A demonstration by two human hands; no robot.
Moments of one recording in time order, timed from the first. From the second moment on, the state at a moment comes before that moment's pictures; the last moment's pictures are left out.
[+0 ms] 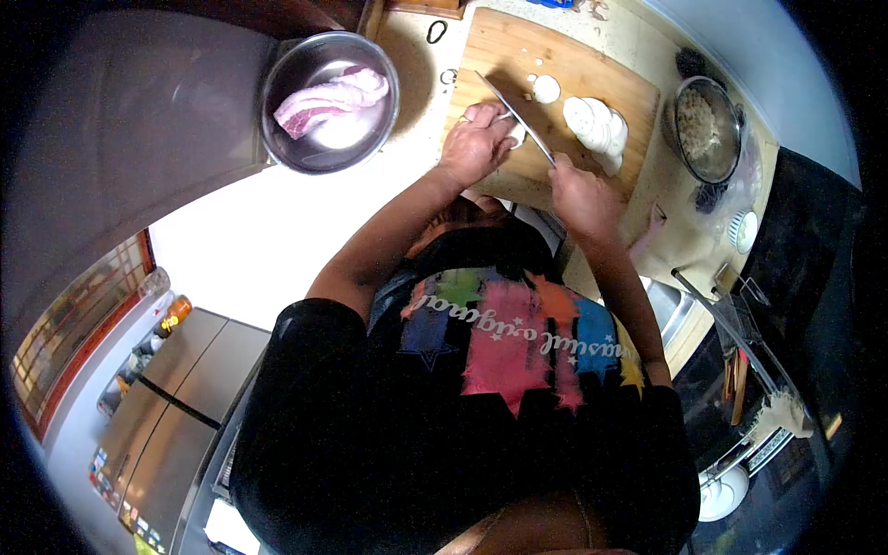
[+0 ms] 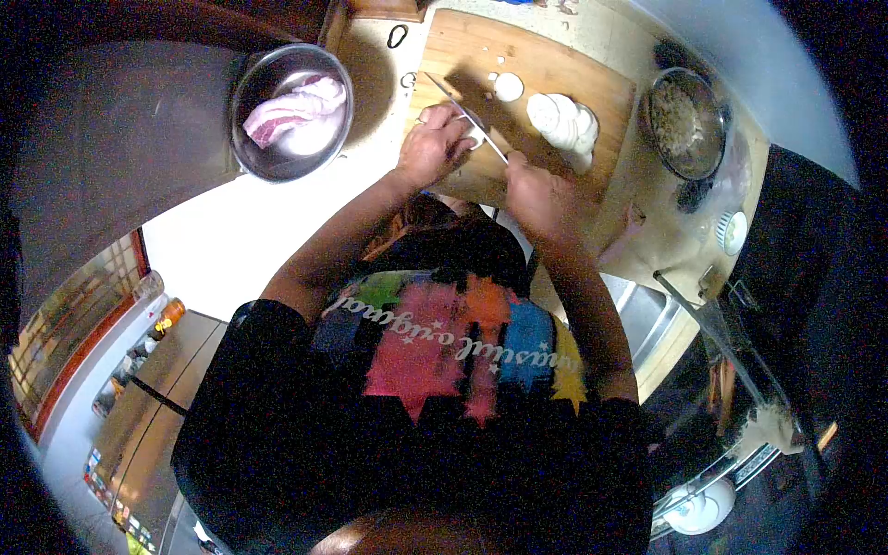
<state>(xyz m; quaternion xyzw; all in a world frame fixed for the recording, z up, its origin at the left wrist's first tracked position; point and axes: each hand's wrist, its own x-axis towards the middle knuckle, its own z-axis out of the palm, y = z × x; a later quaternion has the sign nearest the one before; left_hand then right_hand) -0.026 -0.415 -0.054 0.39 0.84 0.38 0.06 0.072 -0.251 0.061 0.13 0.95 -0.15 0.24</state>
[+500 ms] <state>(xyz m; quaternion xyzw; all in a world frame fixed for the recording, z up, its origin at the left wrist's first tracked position) -0.025 -0.418 -0.055 0.39 0.85 0.36 0.06 0.069 -0.250 0.035 0.11 0.95 -0.15 0.24</state>
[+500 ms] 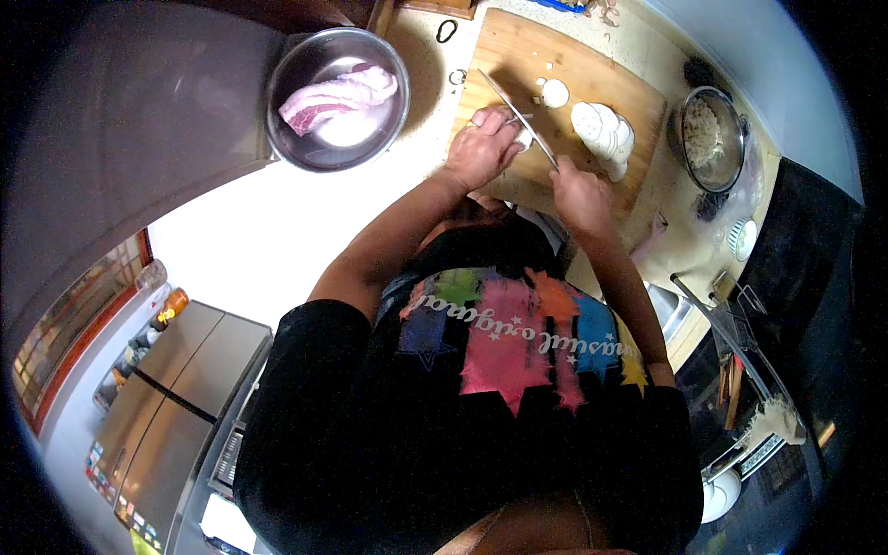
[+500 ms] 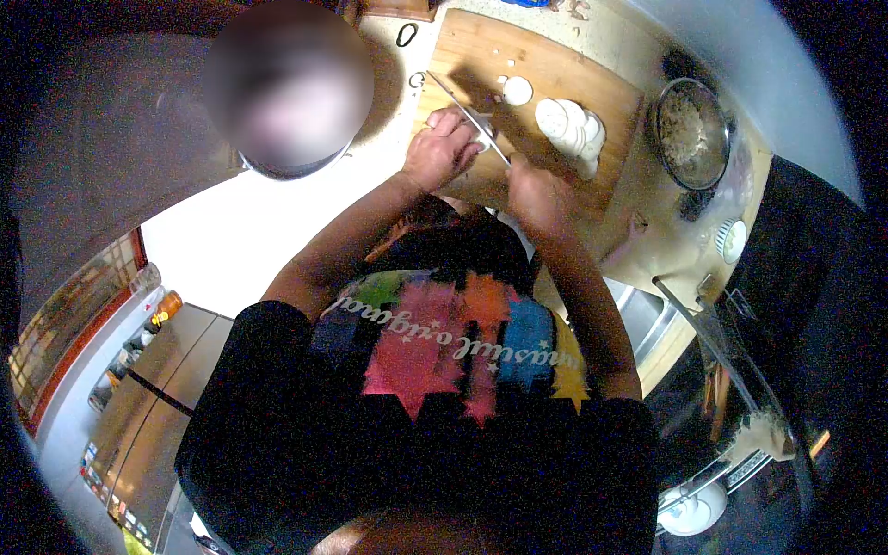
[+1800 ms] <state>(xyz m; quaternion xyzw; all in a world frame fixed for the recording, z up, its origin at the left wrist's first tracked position) -0.021 -0.432 -0.070 0.40 0.83 0.38 0.04 0.066 -0.260 0.027 0.12 0.94 -0.27 0.15</state>
